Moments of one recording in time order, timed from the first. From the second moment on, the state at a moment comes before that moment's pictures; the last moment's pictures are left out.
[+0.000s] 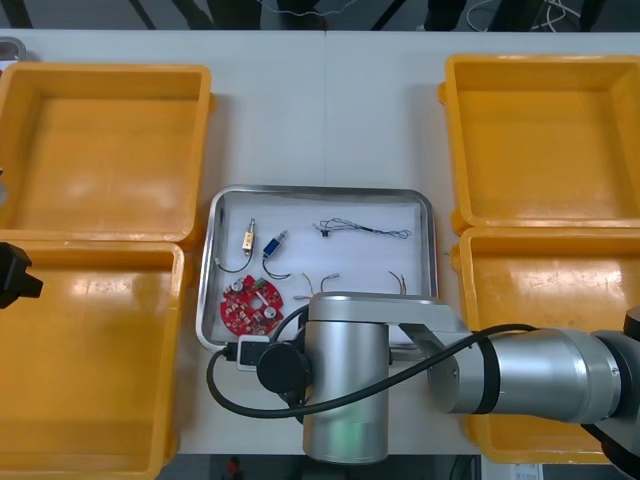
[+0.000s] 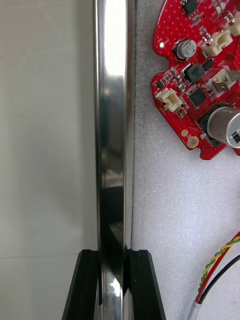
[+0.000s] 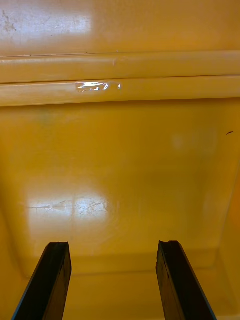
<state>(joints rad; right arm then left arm) -0.79 -0.40 1.23 -1.96 -0.36 1.58 1.57 -0.10 0.81 0.32 -2.19 0.90 1.91 -1.30</state>
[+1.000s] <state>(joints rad) -0.98 -0.47 1.24 -1.85 -0.36 1.38 1.57 -0.10 0.81 0.32 -2.19 0.90 1.91 -1.30</state>
